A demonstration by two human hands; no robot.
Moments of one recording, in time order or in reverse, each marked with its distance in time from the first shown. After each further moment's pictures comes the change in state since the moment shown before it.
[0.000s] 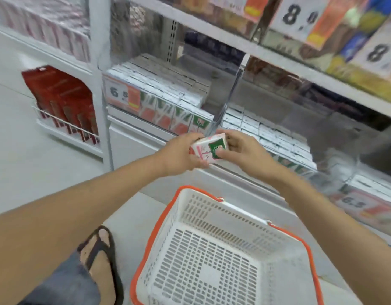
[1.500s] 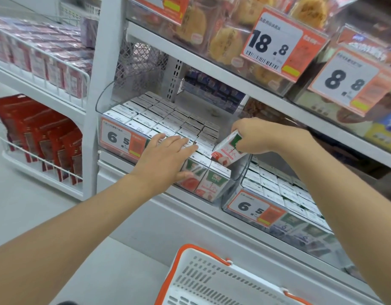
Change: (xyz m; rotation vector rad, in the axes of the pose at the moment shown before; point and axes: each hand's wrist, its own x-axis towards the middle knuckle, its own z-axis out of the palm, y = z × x) left_hand 0.084 -0.062 -0.085 1.020 0.209 0.246; right_hand 0.166 -0.073 -0.044 -1.149 -0.115 0.280
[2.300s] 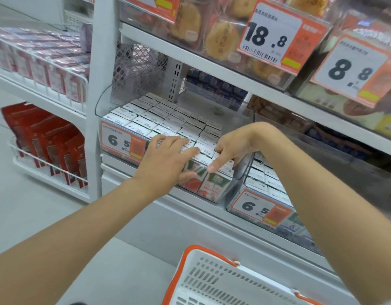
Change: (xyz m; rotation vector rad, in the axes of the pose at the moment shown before) left_hand 0.000 0.001 0.007 0.047 0.057 -0.013; right_hand 0.045 -0.007 0.022 0.261 -0.571 -0.134
